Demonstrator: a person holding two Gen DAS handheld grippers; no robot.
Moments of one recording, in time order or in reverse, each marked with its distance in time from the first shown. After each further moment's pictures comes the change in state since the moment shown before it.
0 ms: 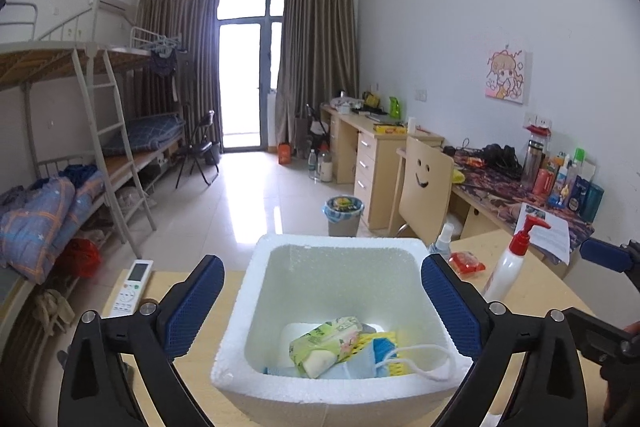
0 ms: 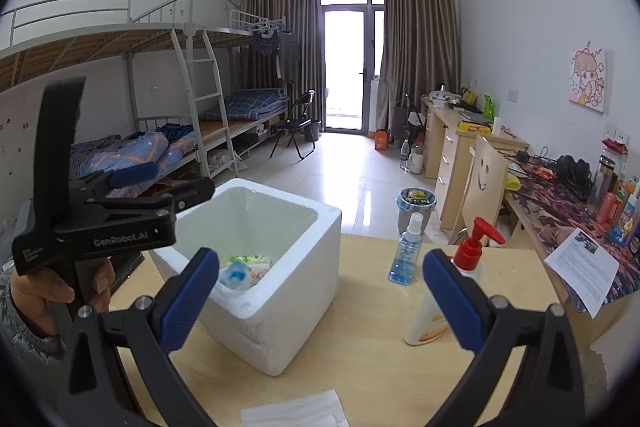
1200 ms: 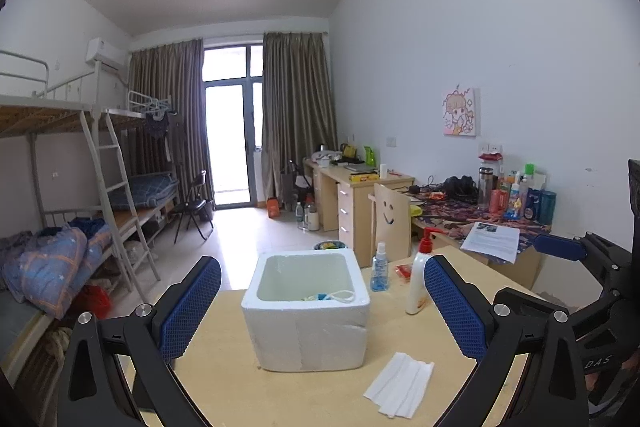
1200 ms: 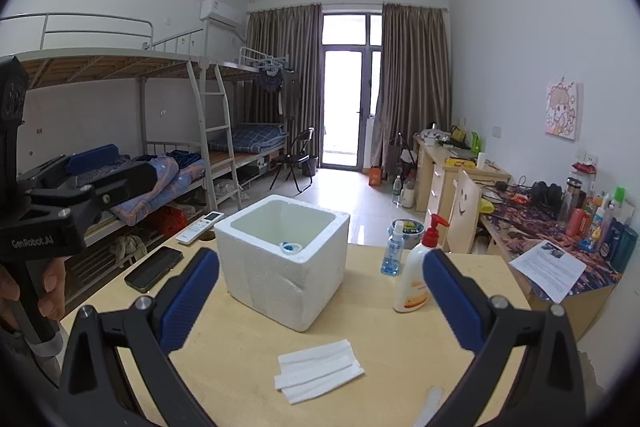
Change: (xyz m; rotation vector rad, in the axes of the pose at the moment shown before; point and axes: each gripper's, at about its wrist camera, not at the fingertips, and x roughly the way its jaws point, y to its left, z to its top) left arm -0.190 -0.046 -0.031 0.091 -0.202 -0.044; right arm -0.145 0.040 -0.038 -0.030 -0.149 -0.030
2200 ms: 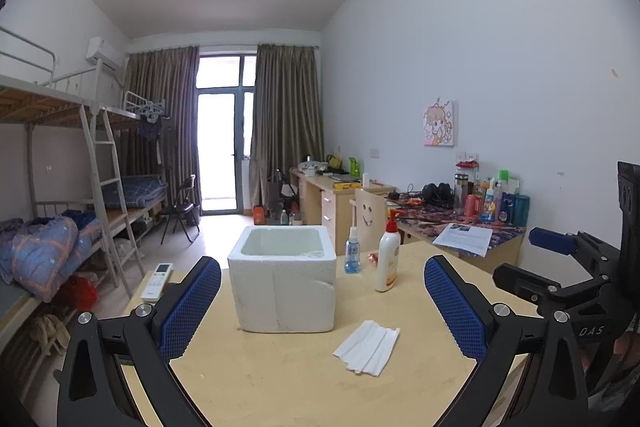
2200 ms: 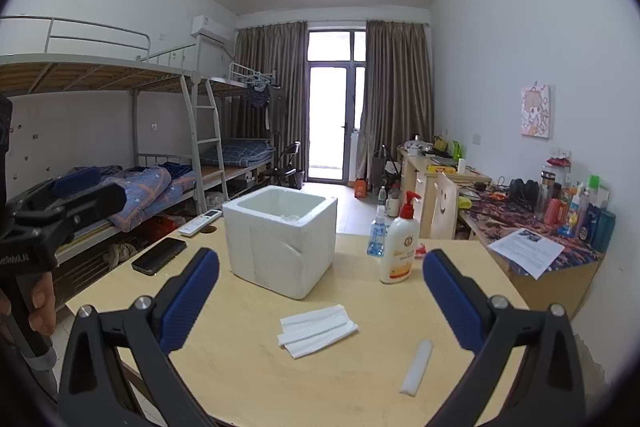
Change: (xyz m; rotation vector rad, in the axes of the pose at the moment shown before) left arm -0.069 -0.011 -0.065 -0.031 -0.059 -0.051; right arm -0.055 0.011 -0.059 0.023 -0.062 -0.062
